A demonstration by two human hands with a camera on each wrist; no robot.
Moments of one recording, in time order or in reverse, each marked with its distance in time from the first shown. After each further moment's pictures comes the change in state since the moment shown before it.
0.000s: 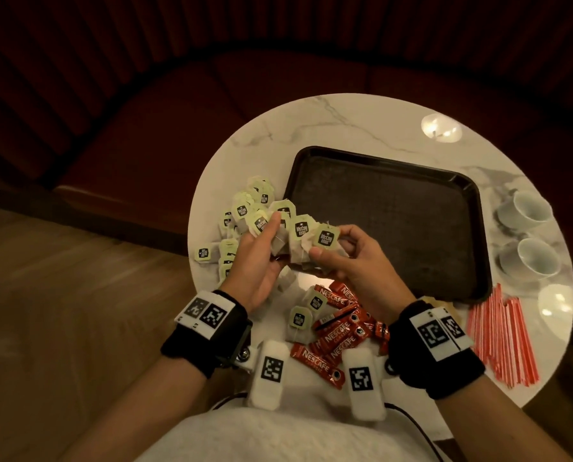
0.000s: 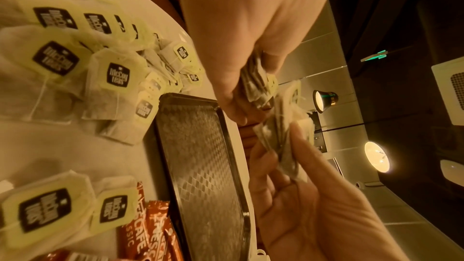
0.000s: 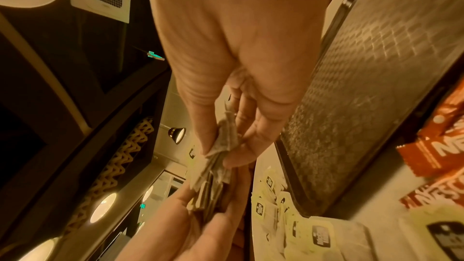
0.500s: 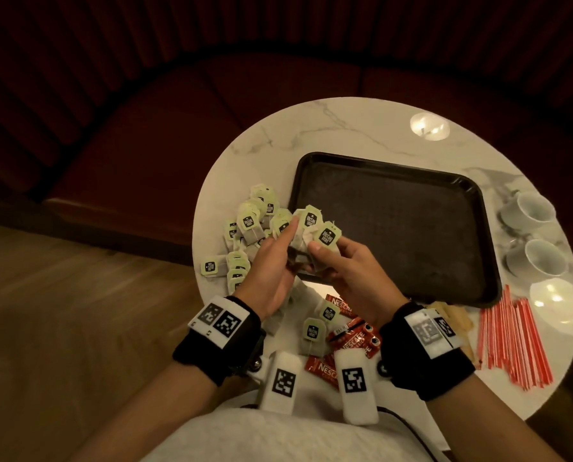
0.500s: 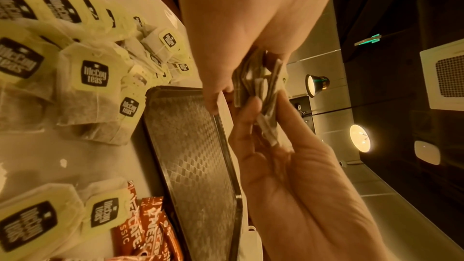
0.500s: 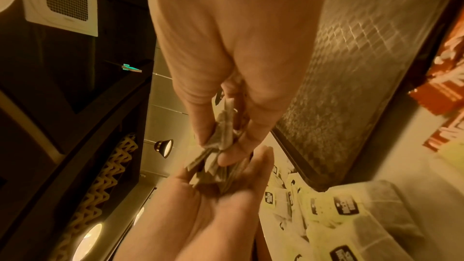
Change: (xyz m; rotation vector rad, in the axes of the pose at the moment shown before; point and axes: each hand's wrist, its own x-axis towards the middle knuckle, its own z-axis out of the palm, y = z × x) left_hand 0.011 0.012 -0.001 0.029 -0.155 -0.083; right_hand 0.020 0.004 0.033 0.075 0.007 0.067
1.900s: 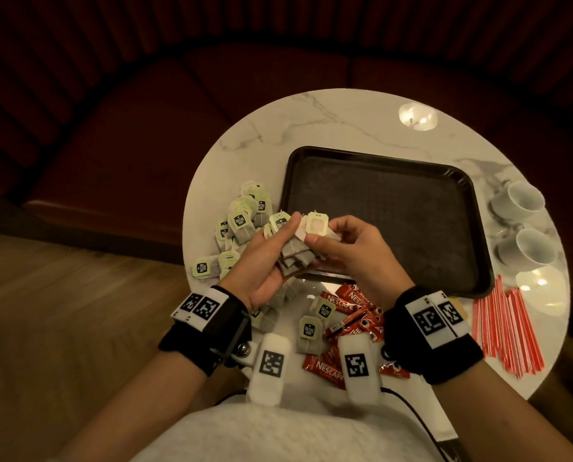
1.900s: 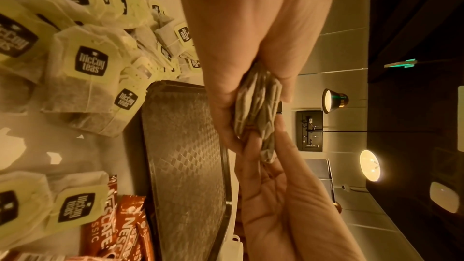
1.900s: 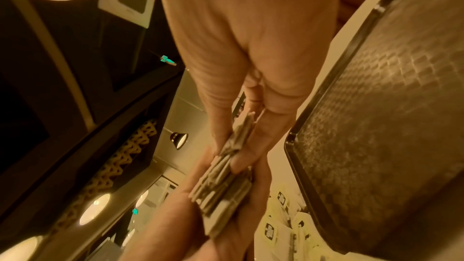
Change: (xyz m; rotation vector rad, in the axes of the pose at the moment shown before) left_hand 0.011 0.009 -0.008 -0.027 -0.056 -0.156; right_hand 0.010 -0.015 -0.010 -0.099 0.150 -0.059
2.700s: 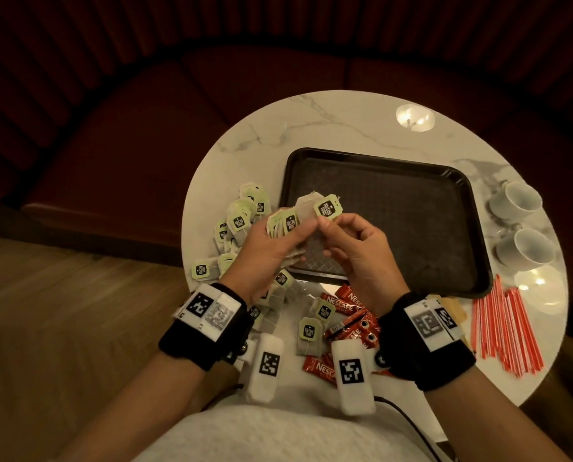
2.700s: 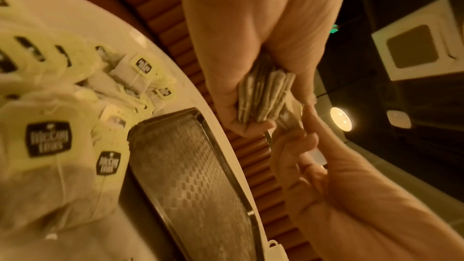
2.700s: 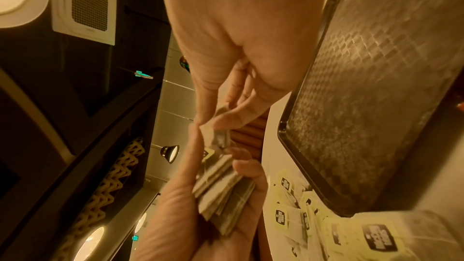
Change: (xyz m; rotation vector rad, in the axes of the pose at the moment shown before) left_hand 0.000 0.003 0.002 0.340 -0.046 0.244; right_hand -0.005 0.002 0.005 0.247 0.020 -0.128
